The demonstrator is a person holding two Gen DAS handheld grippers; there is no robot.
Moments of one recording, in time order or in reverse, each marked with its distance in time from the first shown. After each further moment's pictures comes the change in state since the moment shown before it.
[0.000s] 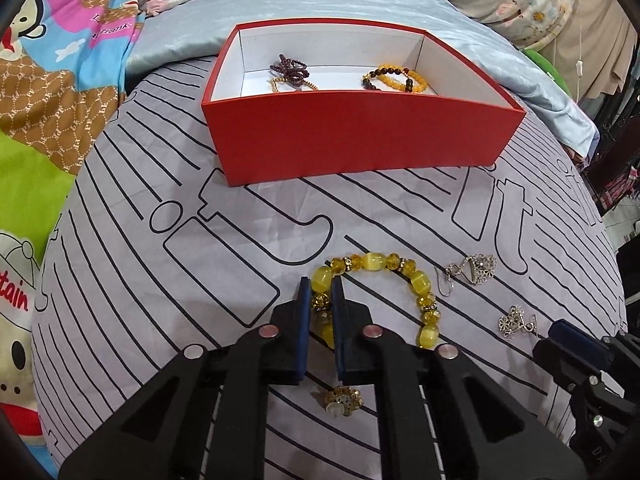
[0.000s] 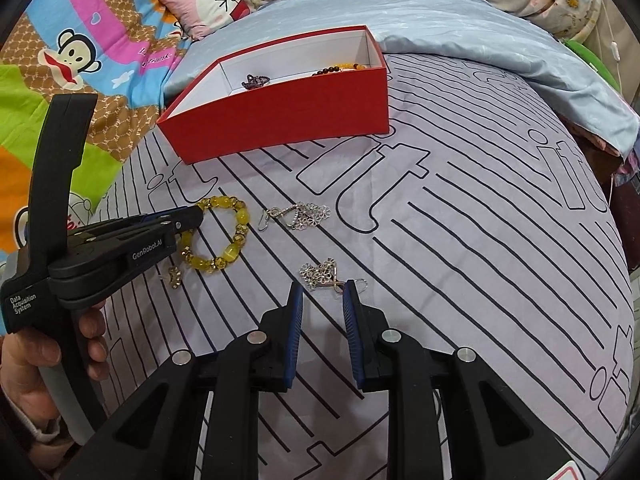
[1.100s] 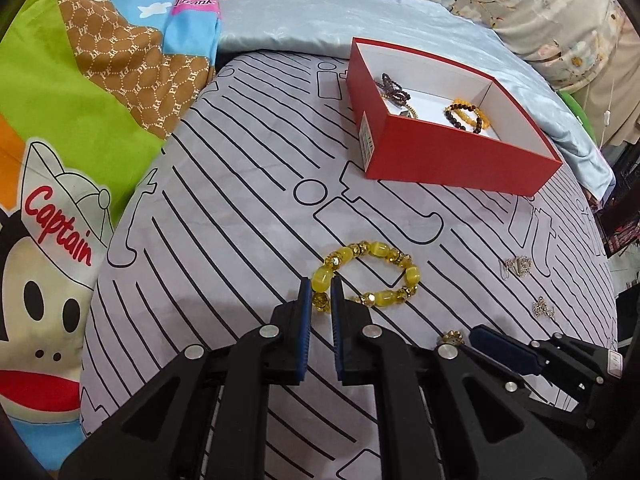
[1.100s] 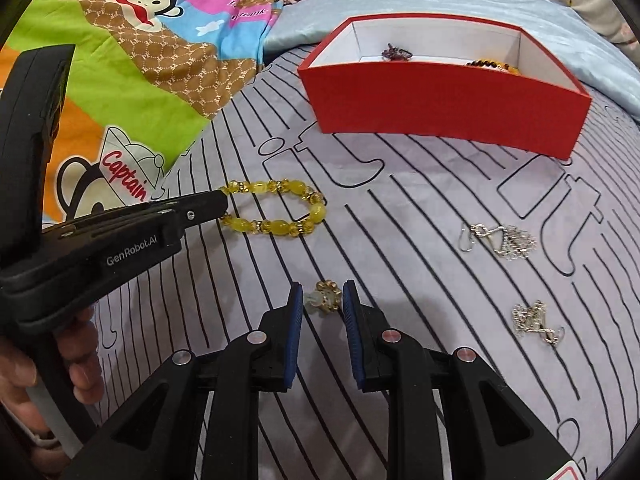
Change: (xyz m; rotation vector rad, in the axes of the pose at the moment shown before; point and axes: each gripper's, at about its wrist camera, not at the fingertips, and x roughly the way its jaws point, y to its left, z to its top) left arm -0.044 0.084 -0.019 -0.154 -0.014 0.048; right arm 0.044 0.104 0.009 -0.167 0.087 0.216
